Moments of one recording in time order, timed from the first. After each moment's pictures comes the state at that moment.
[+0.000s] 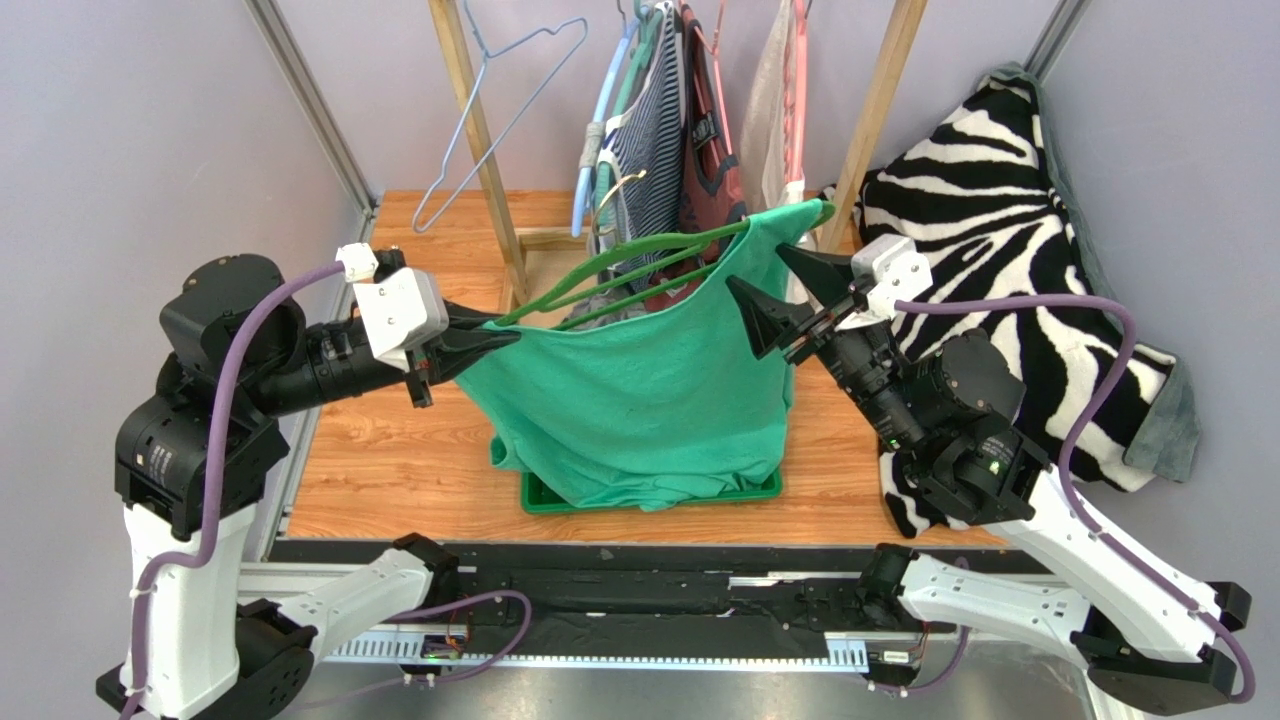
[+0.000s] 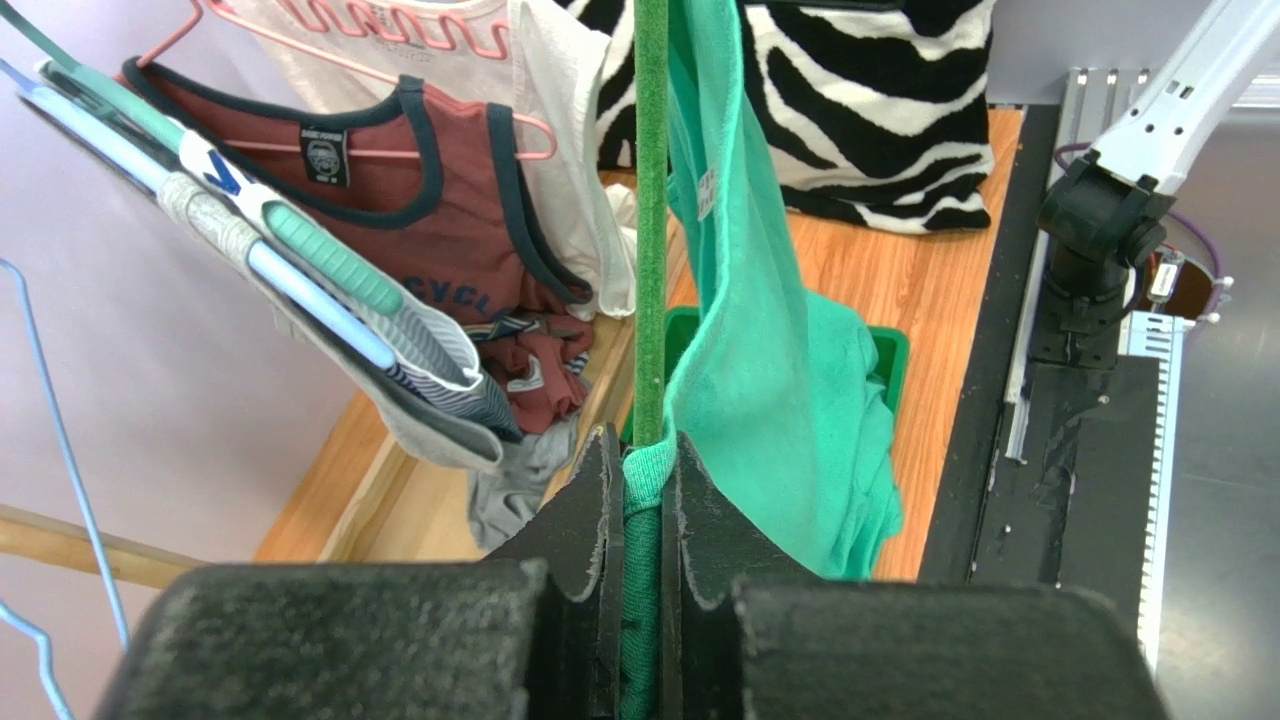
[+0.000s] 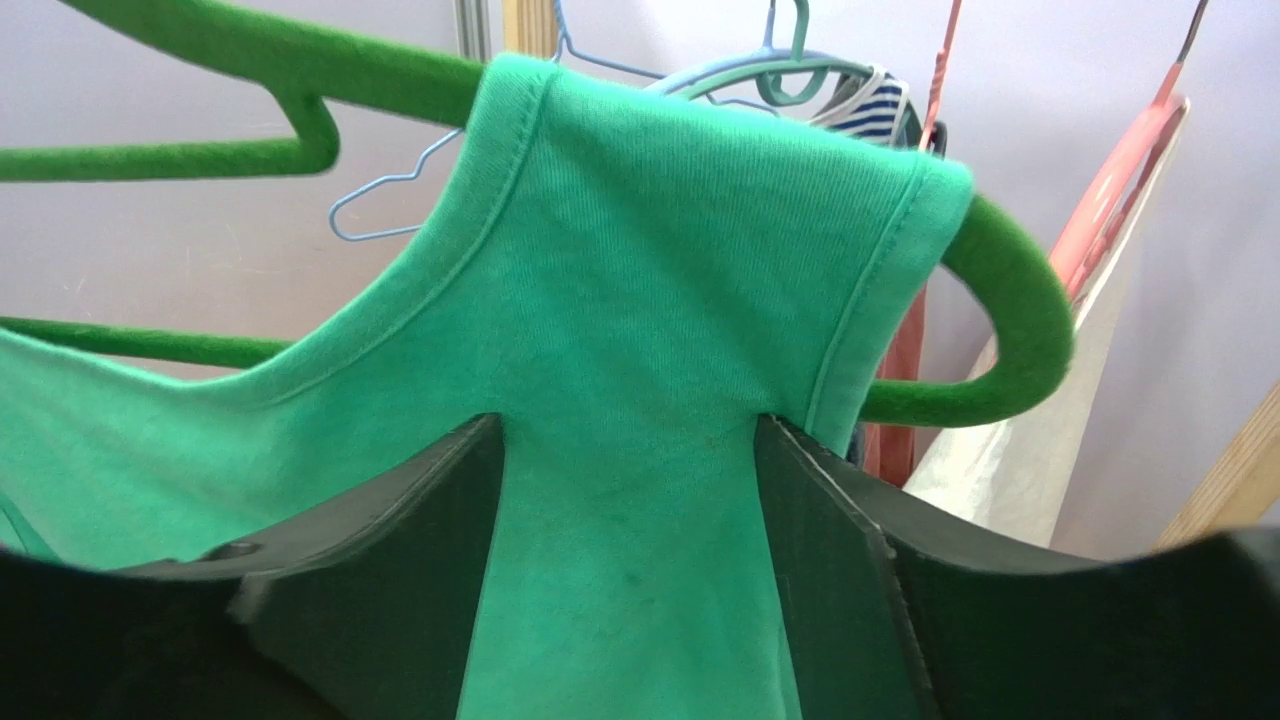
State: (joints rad) left arm -0.48 0.99 1.85 -1.03 0.65 0.40; right arm 0.98 0.83 1.16 -0.04 0.32 -0.13
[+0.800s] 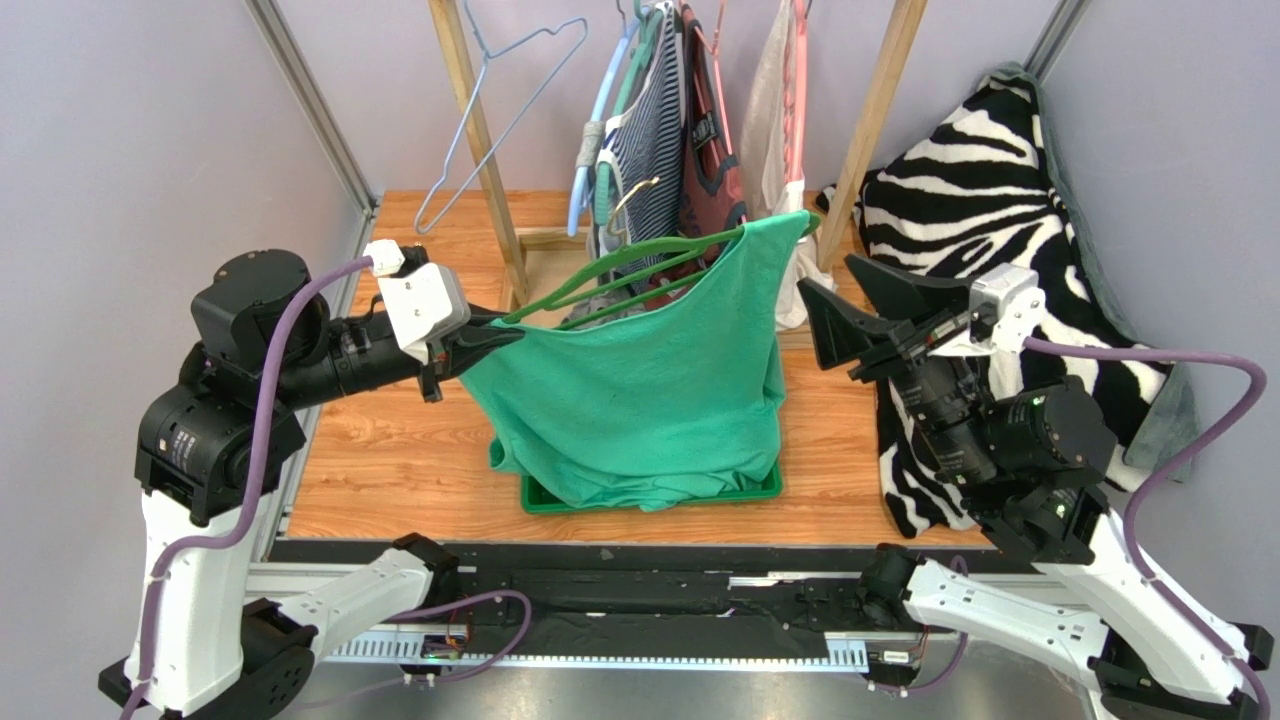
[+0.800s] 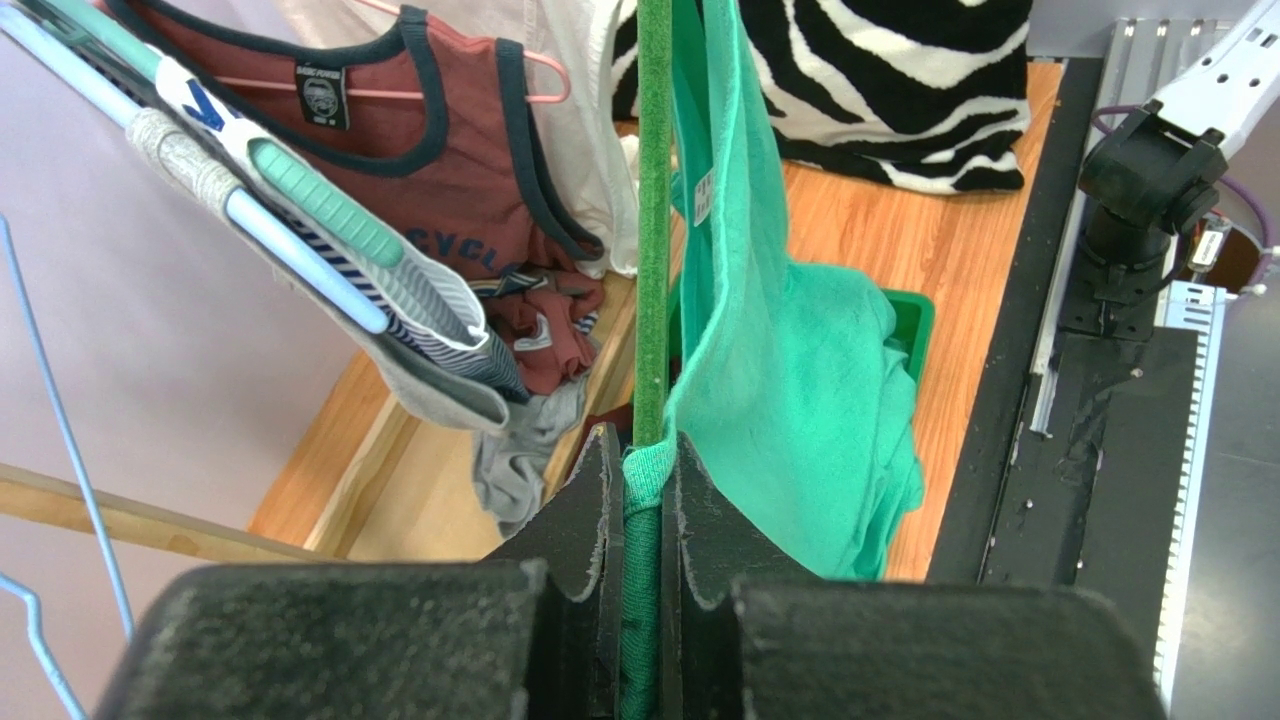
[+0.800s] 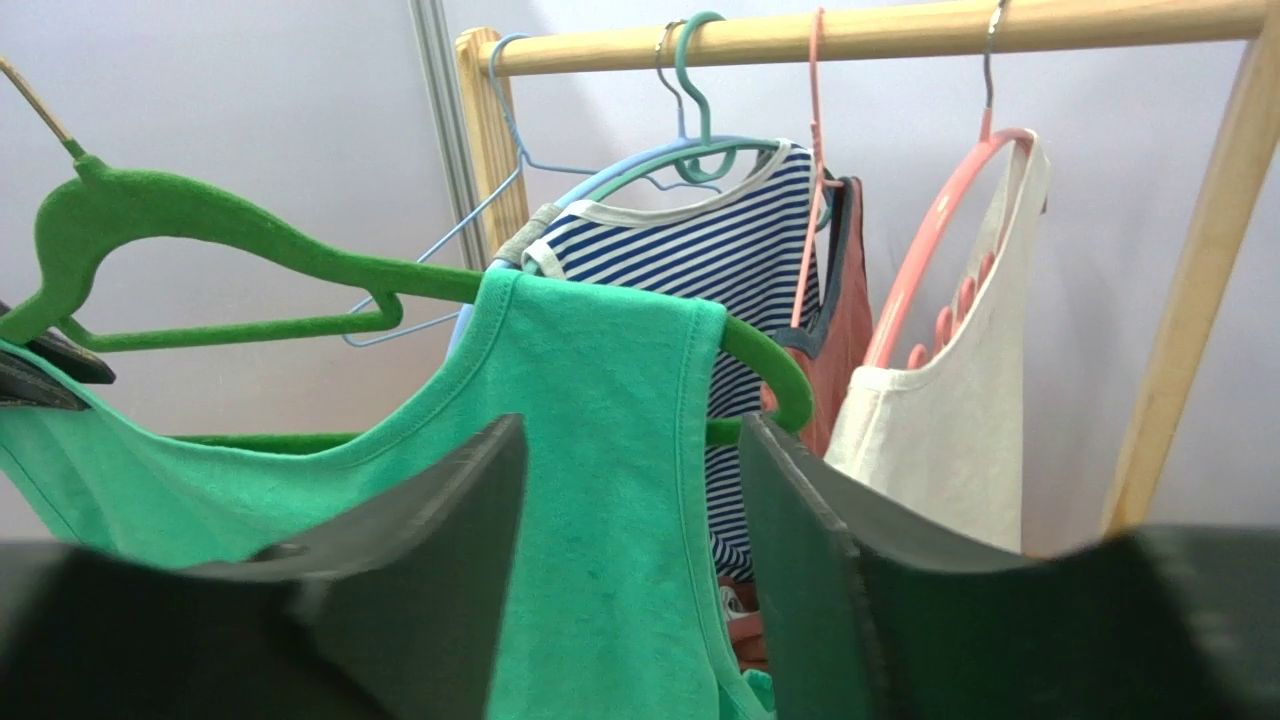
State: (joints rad) left arm -0.48 0.98 1.79 -1.03 0.61 0.43; right arm 0.97 0.67 1.11 -0.01 0.38 -0.07
